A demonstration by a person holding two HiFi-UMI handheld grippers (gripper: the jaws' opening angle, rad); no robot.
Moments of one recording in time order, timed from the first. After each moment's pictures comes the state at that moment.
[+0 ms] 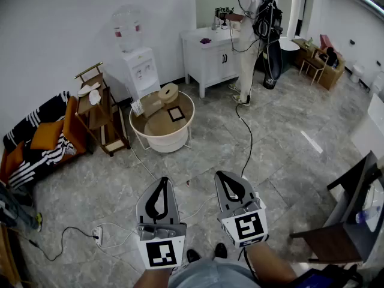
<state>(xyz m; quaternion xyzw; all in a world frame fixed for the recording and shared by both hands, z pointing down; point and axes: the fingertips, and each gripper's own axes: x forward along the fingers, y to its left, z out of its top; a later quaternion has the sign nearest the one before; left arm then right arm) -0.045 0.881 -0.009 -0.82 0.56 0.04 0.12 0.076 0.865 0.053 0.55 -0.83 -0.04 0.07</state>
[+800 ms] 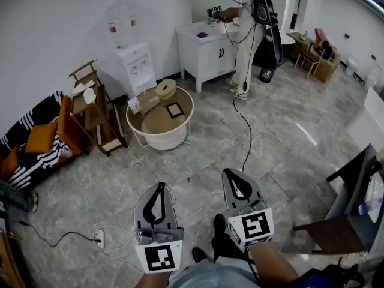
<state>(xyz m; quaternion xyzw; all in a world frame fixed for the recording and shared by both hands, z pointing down) -0.096 0.857 0.022 -0.83 0.55 0.01 0.10 0.054 0.843 0.065 0.59 -0.80 -0.03 0.07</state>
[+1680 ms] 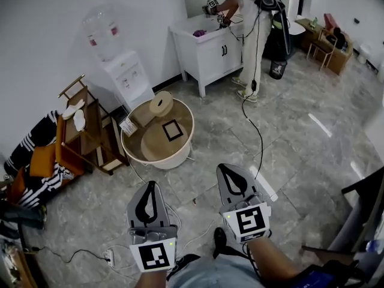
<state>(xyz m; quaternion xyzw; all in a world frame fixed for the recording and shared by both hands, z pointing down) 0.015 0.581 0.030 -0.81 0.57 -0.04 0.12 0.172 0.557 0.085 0.59 -0.81 -0.01 0.04</state>
